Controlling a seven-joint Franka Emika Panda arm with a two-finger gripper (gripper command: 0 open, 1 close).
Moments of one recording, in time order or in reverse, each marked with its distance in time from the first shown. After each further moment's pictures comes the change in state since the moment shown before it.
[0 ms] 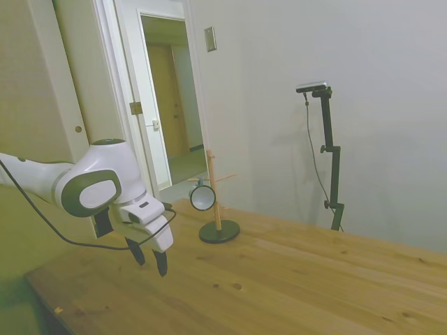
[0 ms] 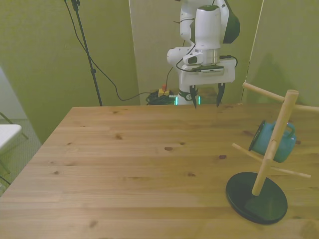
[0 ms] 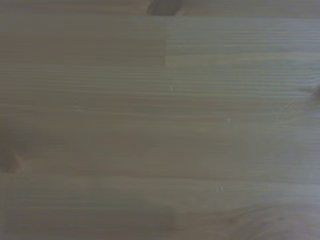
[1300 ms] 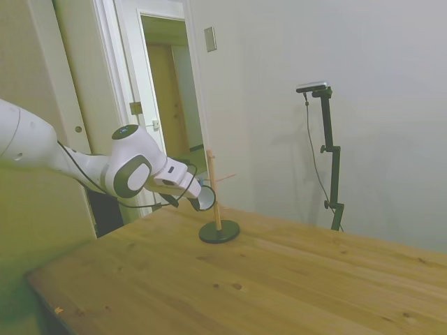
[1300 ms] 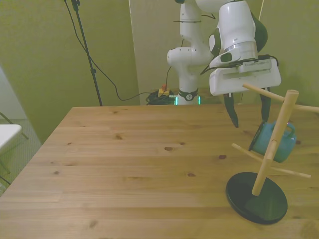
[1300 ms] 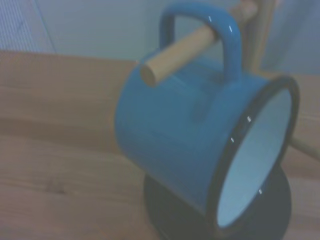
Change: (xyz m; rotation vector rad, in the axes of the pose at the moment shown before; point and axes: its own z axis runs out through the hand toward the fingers) arm 0.063 -0.169 -0.019 0.420 0.315 -0.135
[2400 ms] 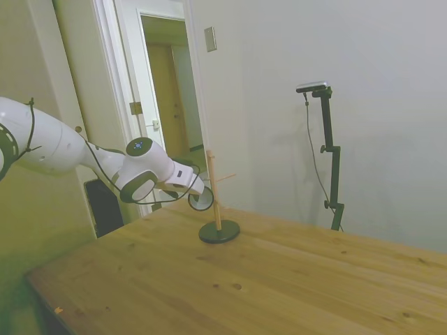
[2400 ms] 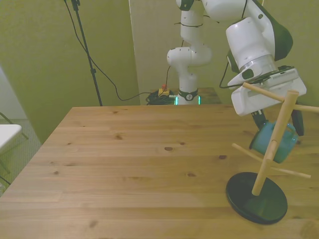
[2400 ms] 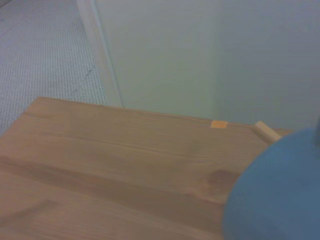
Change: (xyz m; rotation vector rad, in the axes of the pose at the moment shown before) arm -0.002 -0.033 0.048 0.180 -0.033 -0.069
